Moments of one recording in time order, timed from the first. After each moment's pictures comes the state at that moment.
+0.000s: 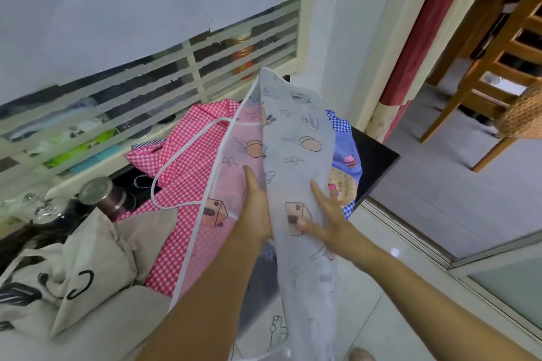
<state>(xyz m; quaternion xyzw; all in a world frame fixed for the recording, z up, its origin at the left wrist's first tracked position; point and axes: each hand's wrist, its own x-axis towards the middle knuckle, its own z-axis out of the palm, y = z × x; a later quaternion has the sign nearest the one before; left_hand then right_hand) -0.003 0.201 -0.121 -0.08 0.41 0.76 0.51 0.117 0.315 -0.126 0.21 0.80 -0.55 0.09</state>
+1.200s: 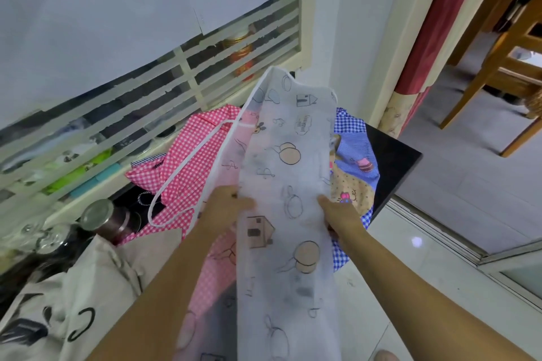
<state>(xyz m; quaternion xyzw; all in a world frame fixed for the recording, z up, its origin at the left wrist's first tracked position) -0.076 0.152 -0.119 0.07 0.85 0.42 0.30 0.039 0.333 -0.170 0.51 0.54 -0.66 0.00</state>
